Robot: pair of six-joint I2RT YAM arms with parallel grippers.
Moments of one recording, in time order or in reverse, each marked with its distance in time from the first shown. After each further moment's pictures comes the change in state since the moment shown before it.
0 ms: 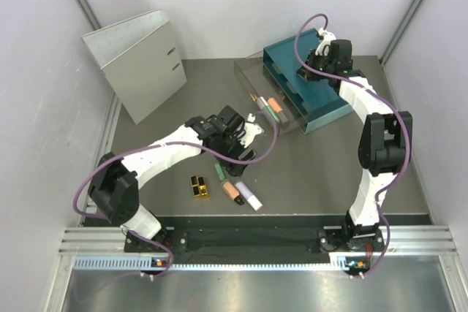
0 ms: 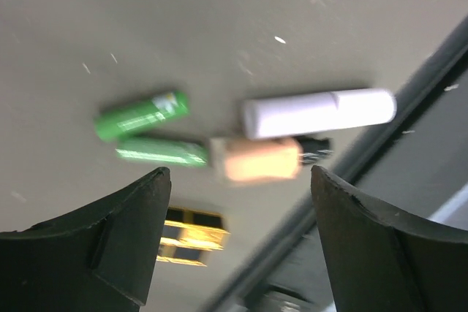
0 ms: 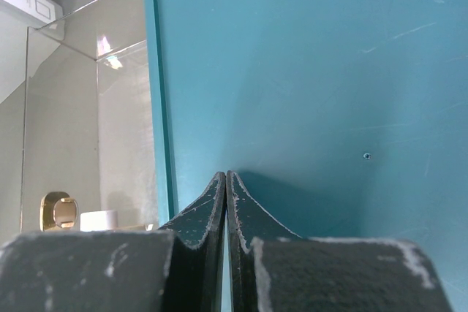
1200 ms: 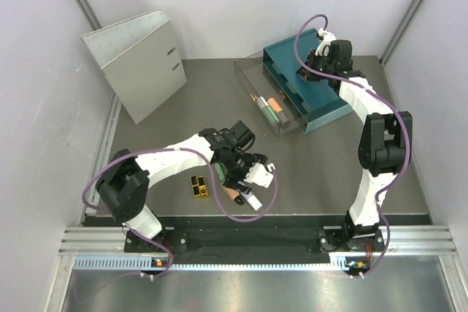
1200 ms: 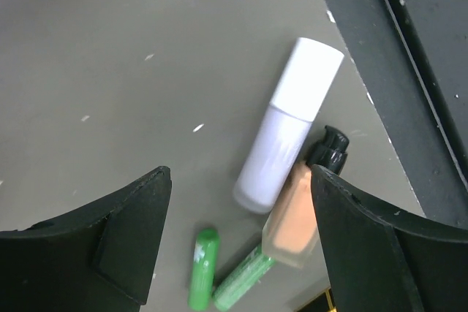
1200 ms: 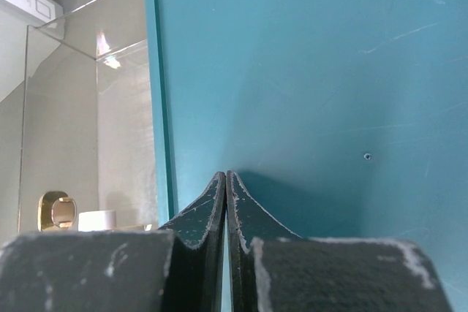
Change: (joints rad) left arm -0.090 0.034 -0.101 0.093 0.327 1.070; right arm 0.000 0.000 -0.003 0.003 -0.002 -0.005
